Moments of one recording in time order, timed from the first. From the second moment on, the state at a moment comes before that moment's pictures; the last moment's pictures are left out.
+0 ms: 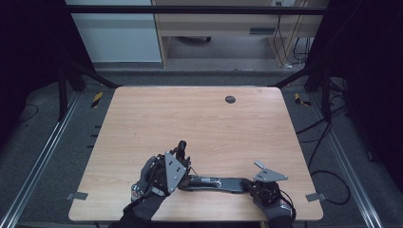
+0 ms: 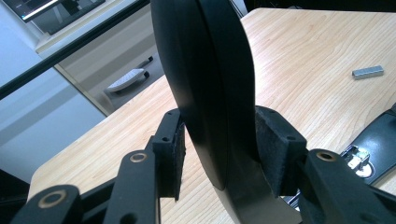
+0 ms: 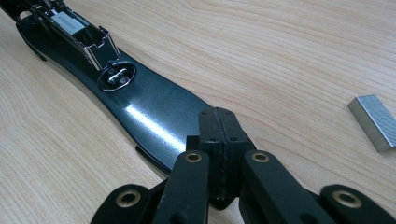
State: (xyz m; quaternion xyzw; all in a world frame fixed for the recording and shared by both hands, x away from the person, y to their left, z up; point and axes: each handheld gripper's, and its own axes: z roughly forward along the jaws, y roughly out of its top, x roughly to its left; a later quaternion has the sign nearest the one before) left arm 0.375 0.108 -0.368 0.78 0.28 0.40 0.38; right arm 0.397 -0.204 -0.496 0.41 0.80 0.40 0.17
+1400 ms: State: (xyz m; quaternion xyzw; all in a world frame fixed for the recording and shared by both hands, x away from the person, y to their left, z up) left arm 0.378 0.158 -0.374 0.76 0.35 0.36 0.42; right arm 0.397 -0.204 -0.496 0.42 0.80 0.40 0.17
